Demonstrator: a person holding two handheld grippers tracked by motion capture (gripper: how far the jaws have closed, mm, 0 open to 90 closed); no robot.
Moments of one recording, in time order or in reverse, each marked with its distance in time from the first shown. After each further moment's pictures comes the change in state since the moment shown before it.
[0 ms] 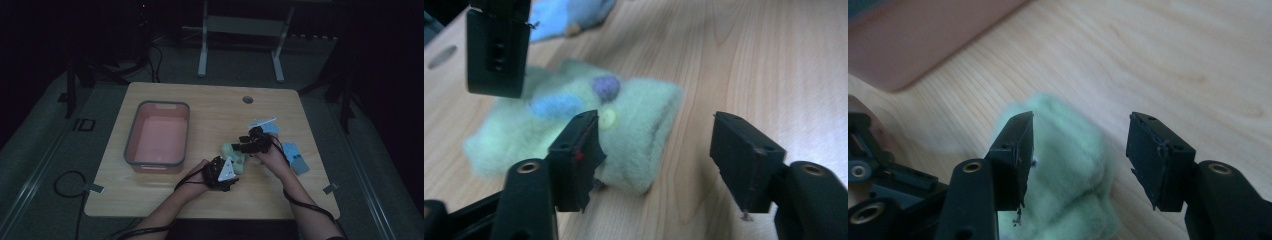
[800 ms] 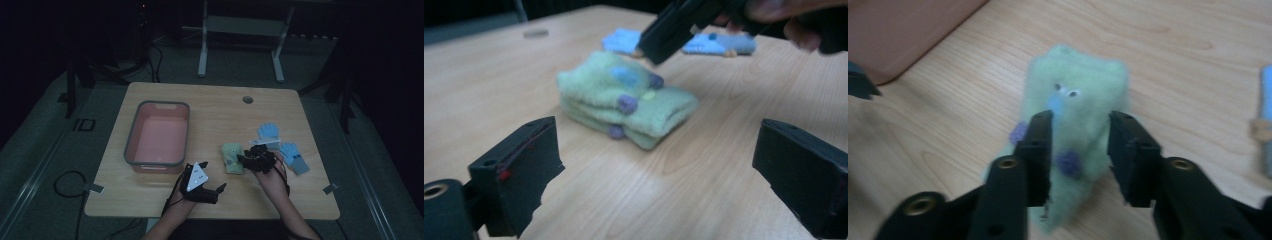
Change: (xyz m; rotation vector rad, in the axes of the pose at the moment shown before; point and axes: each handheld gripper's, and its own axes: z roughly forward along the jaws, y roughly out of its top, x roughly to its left) left arm -0.027 -0.037 -0.064 -0.226 0.164 -0.459; right arm 0.069 -0.031 -0.035 -0.041 -0.266 0.100
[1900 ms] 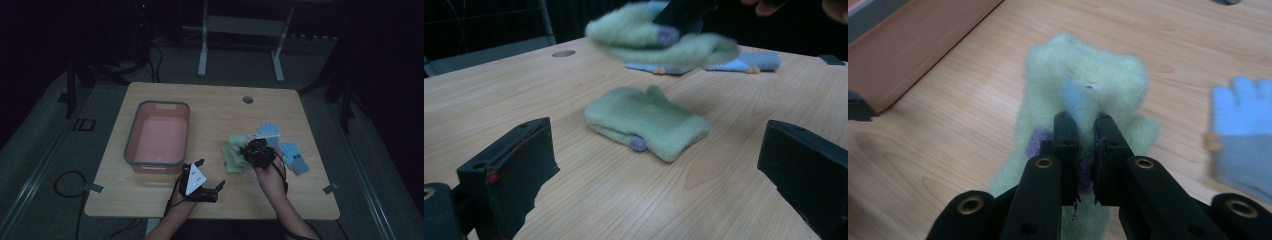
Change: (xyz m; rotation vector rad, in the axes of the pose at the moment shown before) left arm -0.001 -0.011 0.000 -0.122 0.087 0.018; right arm 0.017 0.023 -0.013 -0.008 -0.097 0.019
